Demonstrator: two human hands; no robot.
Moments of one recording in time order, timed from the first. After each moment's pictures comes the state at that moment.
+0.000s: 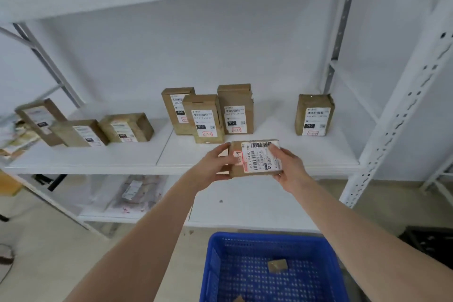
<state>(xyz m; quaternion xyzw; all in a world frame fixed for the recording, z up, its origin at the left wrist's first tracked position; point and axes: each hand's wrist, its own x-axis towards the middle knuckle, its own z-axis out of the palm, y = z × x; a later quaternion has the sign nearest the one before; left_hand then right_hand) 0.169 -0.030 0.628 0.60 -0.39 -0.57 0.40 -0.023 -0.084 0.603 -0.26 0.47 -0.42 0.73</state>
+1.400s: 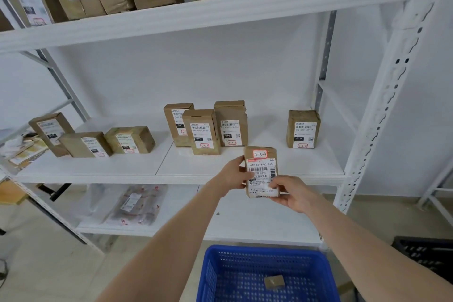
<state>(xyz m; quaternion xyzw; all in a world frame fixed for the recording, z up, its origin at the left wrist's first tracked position) 0.095 -0.022 0.647 0.65 -0.50 -0.48 0.32 -0.075 -0.057 0.606 -0.35 0.51 -0.30 0.73</state>
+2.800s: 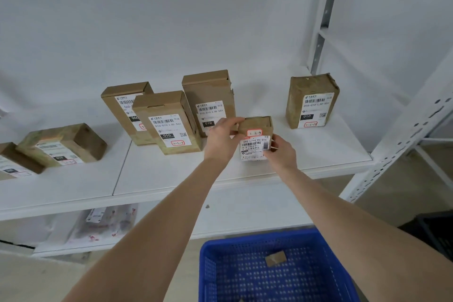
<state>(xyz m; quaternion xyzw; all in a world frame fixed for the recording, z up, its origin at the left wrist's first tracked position) 0.151 -0.200 0.577 0.66 -0.63 -0.22 0.36 0.004 -0.217 0.519 -0.55 0.64 -0.36 0.40</state>
